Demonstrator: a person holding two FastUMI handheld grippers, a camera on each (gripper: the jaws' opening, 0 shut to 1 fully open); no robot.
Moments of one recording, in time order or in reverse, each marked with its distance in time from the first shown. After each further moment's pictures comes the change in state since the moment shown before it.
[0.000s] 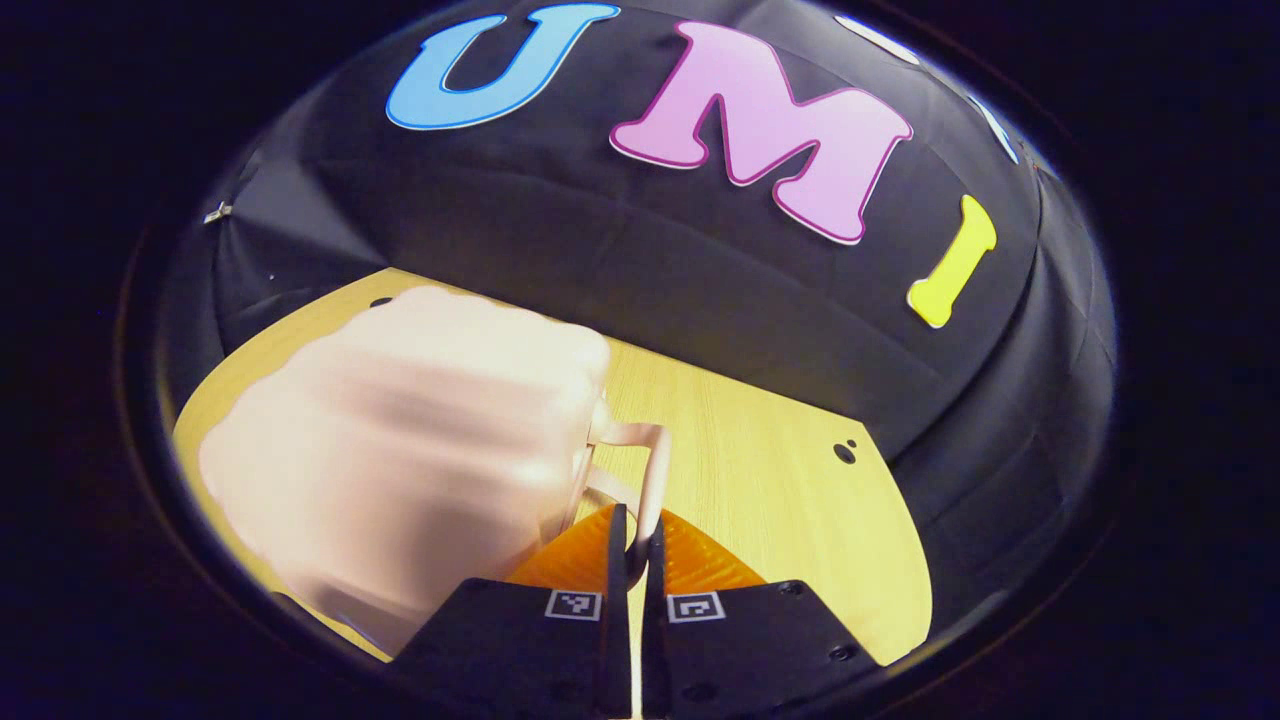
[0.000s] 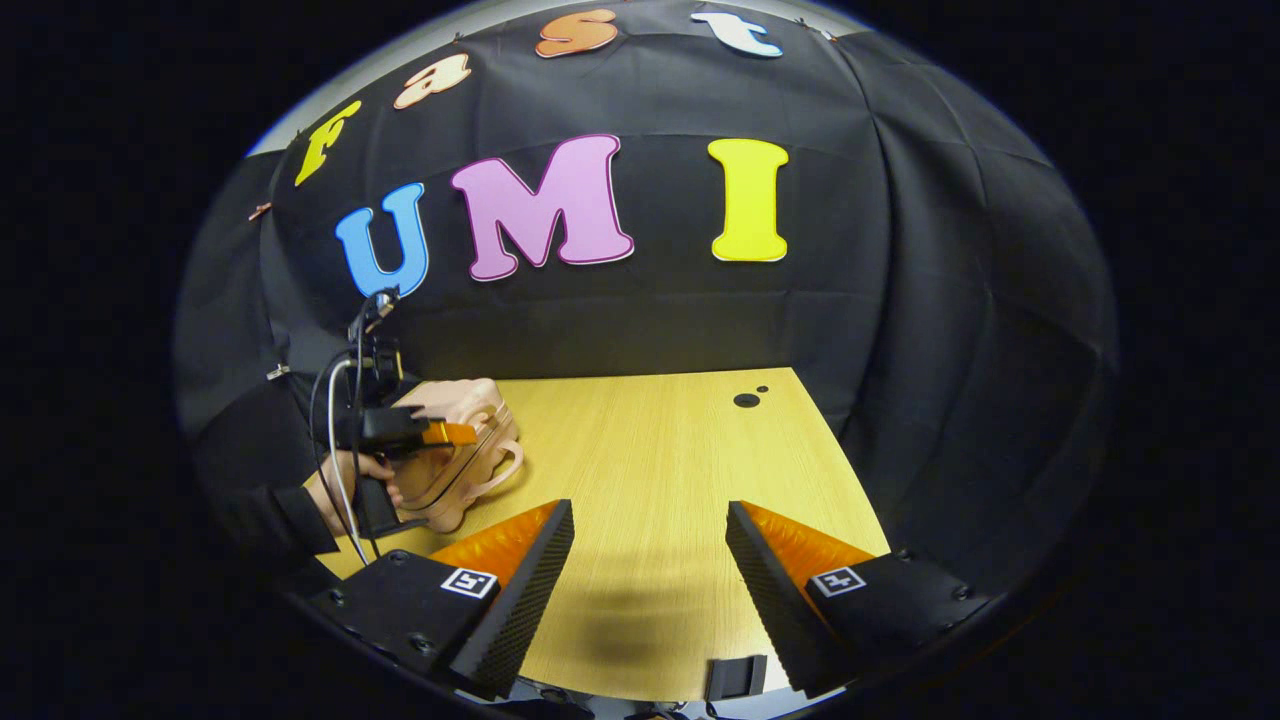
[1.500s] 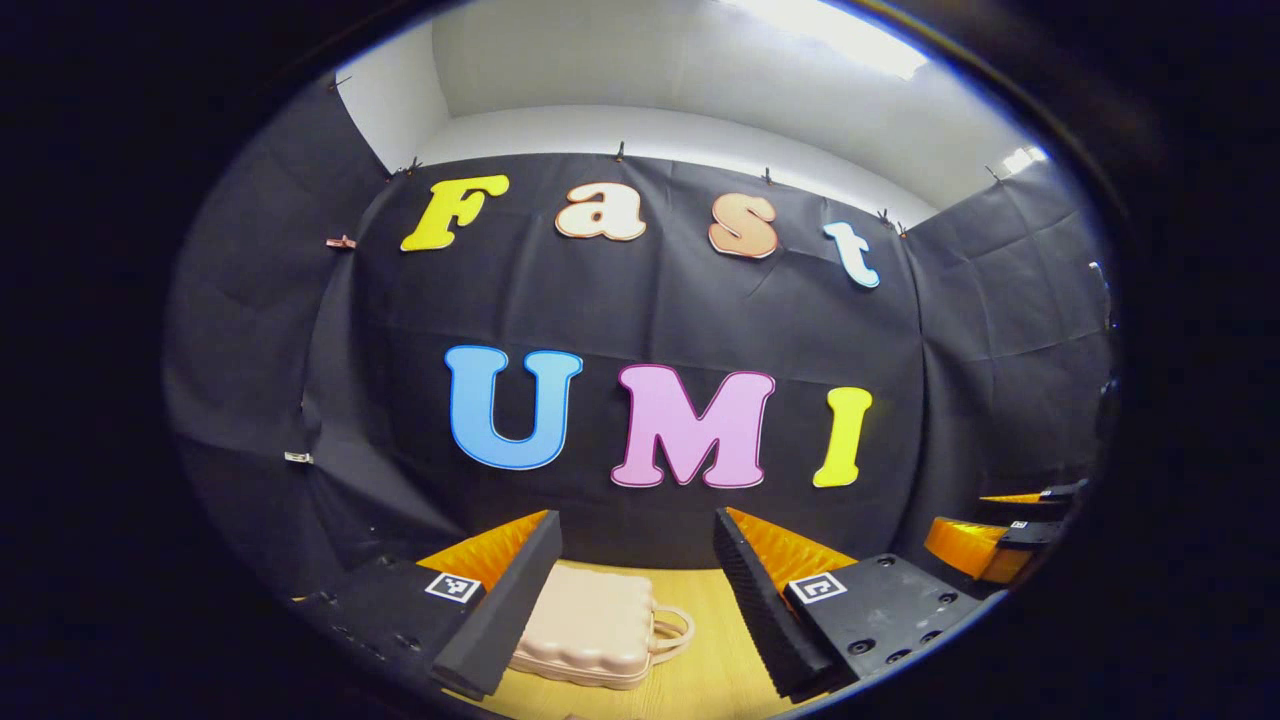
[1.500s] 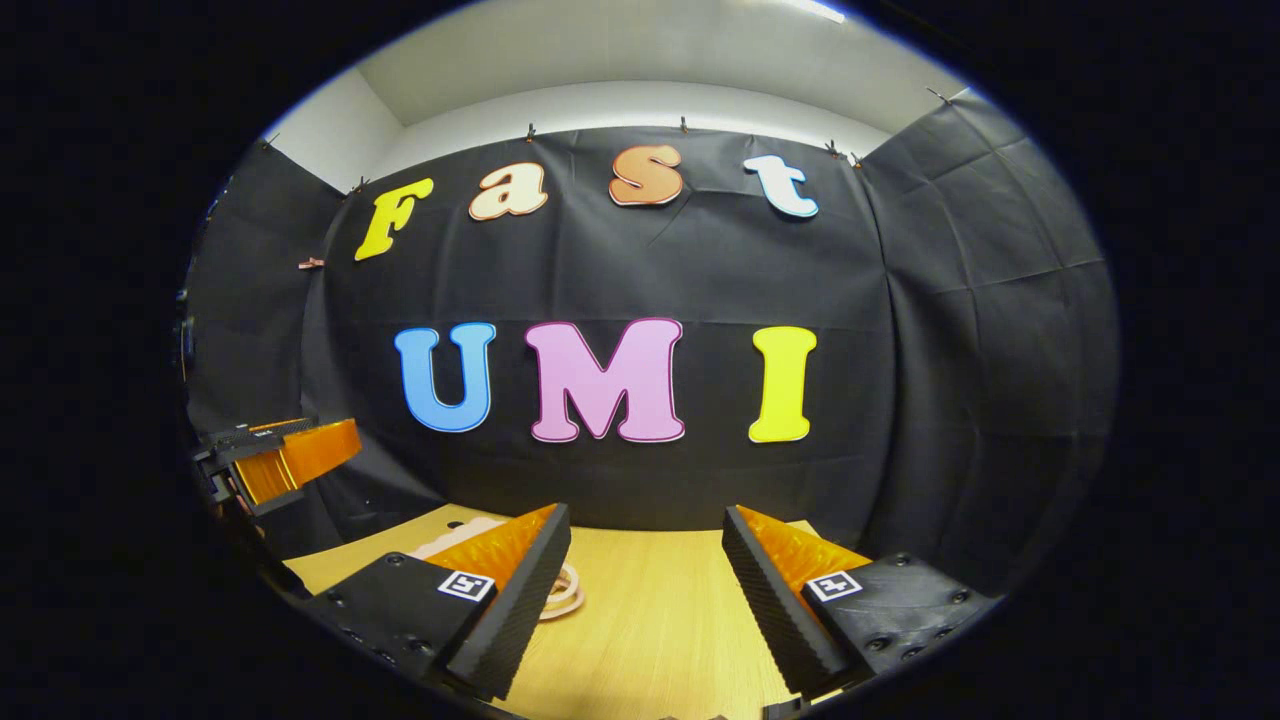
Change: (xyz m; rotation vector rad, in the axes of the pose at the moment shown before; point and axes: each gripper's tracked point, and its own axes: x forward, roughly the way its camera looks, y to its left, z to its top) left arm -0.391 -0.007 0.131 0.247 -0.737 -0.015; right arm -0.101 0.114 0.122 -0.076 -0.515 0.004
